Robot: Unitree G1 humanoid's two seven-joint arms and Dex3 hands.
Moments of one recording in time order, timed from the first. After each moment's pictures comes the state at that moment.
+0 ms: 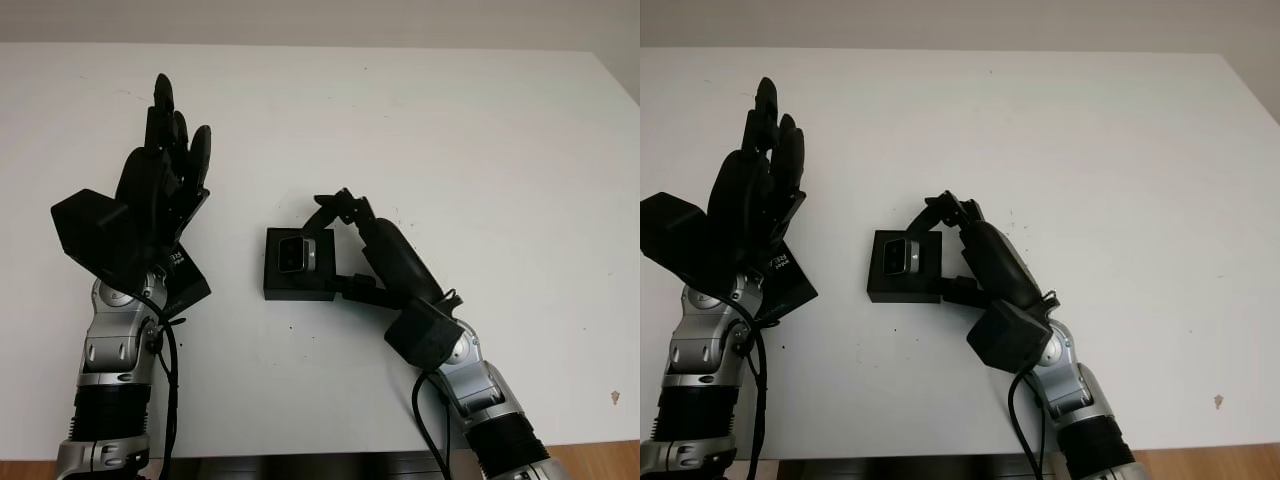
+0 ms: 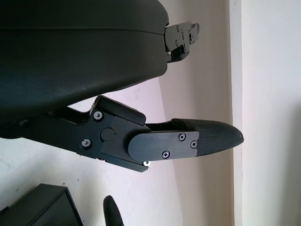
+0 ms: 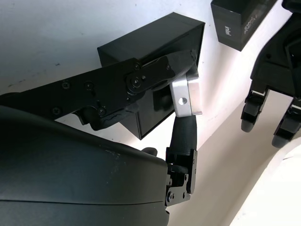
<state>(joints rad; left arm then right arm) -0.40 0.22 0.18 0.07 -0.14 0.02 -0.13 -0.29 -0.18 0.20 0.26 -0.35 -0.40 0.10</state>
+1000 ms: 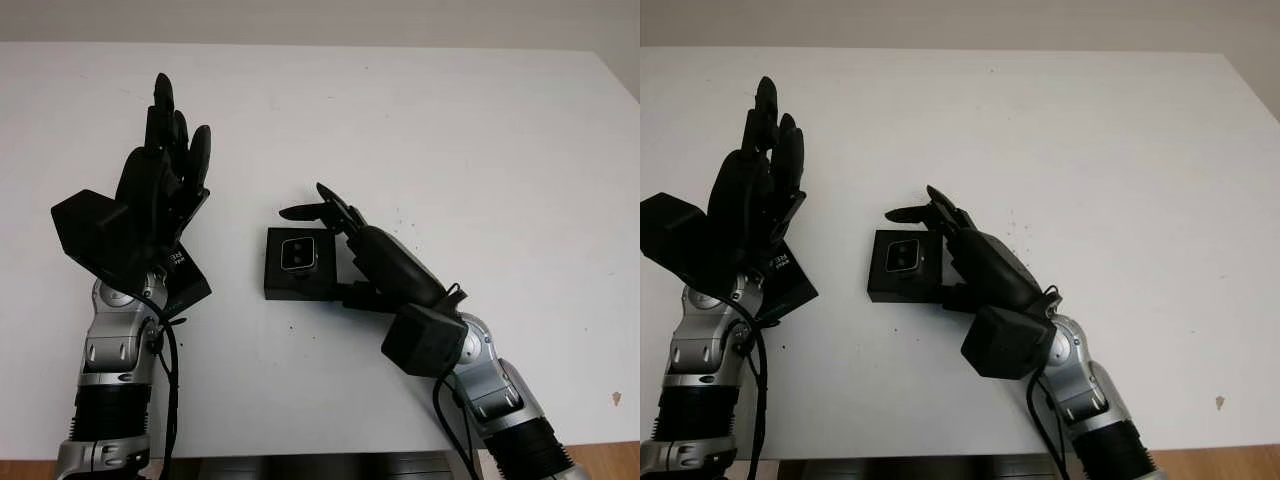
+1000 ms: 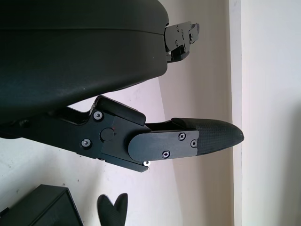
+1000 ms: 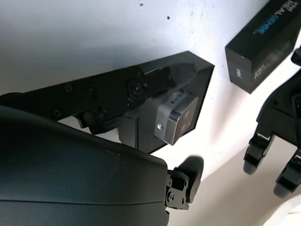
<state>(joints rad) -0.40 0.22 0.18 0.07 -0.14 0.01 -0.14 -0.27 -0.27 0.24 0.09 -0.37 -0.28 0.24</state>
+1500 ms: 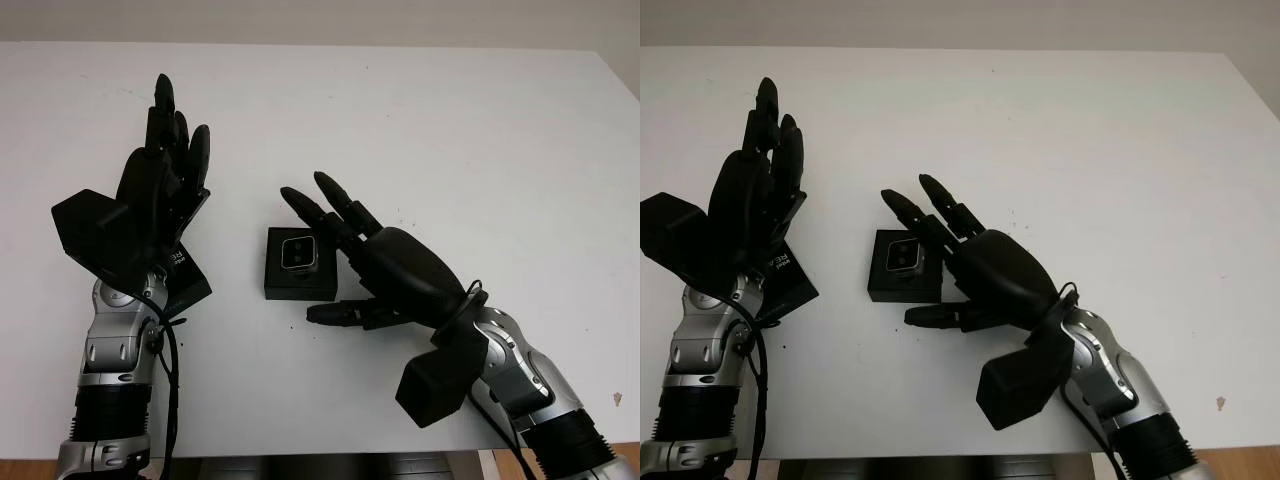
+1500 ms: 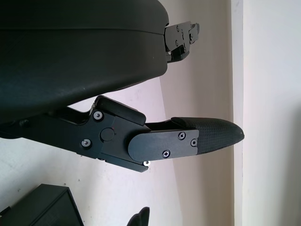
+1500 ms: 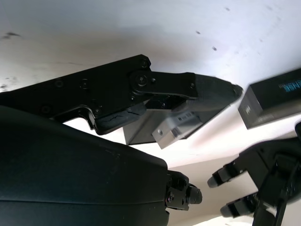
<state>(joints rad) -0.40 0.22 0.18 0.07 -0.15 0.02 -0.13 -0.28 -0.45 0.27 0.09 -0.67 -0.57 0.07</state>
